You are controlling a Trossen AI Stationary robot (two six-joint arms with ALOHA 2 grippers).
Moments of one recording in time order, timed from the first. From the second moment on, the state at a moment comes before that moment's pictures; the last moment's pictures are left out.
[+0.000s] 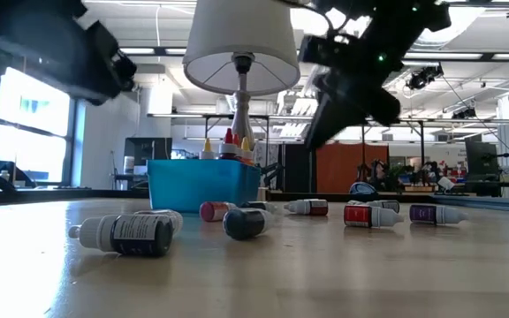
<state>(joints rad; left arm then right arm) -0.59 1.45 0.73 0.10 -0.22 -0.42 0.13 1.61 0.98 -0.32 0.41 -0.09</state>
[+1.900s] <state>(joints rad) -0.65 1.88 0.76 0.48 -0.31 -0.45 0.13 1.50 0.72 0.25 0.36 -0.16</state>
